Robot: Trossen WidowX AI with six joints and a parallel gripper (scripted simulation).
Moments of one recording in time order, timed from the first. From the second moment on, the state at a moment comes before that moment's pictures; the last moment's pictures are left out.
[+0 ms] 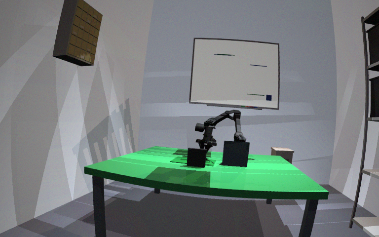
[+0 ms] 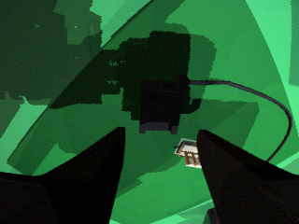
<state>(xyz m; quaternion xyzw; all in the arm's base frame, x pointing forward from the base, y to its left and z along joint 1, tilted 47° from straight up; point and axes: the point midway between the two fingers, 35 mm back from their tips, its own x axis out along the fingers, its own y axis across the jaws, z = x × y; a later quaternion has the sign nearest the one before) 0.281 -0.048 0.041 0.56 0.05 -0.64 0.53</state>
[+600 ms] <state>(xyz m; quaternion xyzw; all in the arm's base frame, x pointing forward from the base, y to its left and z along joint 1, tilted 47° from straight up) 0.283 -0.068 0.023 0.55 0.05 -0.64 0.53</state>
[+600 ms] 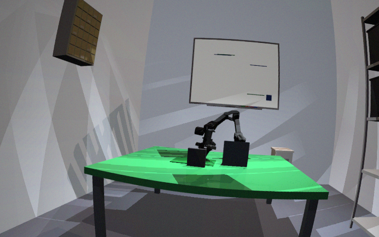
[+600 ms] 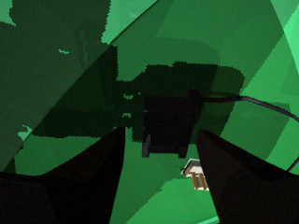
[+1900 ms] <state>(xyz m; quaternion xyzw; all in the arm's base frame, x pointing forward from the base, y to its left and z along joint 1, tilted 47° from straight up) 0.278 -0.077 0.010 0.55 0.05 -0.65 0.53</state>
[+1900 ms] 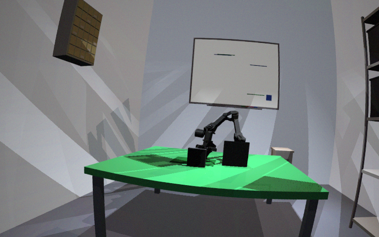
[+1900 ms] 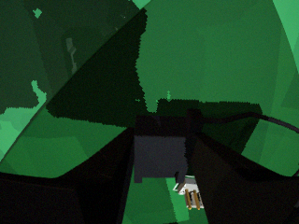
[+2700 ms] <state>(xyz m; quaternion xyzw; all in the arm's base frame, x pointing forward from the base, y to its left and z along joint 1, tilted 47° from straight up) 0.275 -0.031 0.051 0.54 0.06 -0.65 0.53</state>
